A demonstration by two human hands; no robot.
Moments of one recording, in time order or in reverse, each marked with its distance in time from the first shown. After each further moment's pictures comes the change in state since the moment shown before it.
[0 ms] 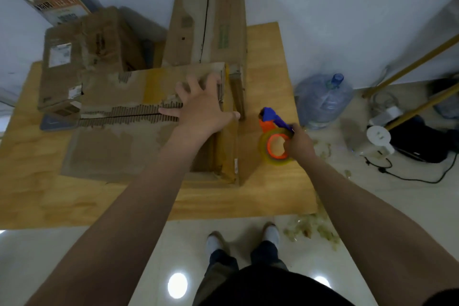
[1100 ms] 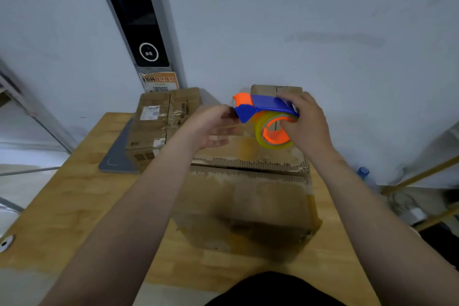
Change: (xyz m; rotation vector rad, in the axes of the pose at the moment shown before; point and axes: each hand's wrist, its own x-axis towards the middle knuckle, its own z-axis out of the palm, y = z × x) left_hand -0.010 -0.184 -0.187 -1.203 -0.153 -0.076; right_hand -0.122 -0.335 -0.015 0.064 0.388 -0.908
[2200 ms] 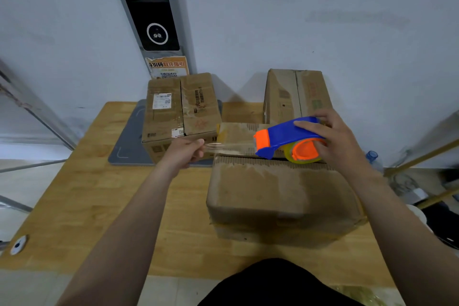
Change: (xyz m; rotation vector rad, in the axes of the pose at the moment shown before) left_hand 0.071 -0.141 -0.165 0.273 0.131 -0.020; right_hand -0.053 0.024 0.051 -0.228 -0.187 -0.241
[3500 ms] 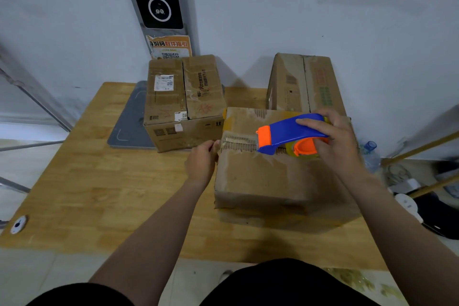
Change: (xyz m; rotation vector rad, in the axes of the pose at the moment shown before) left_hand 0.005 -0.068 0.068 0.380 0.327 0.332; right_hand -0.017 -0.025 0.030 0.195 0.034 0.154
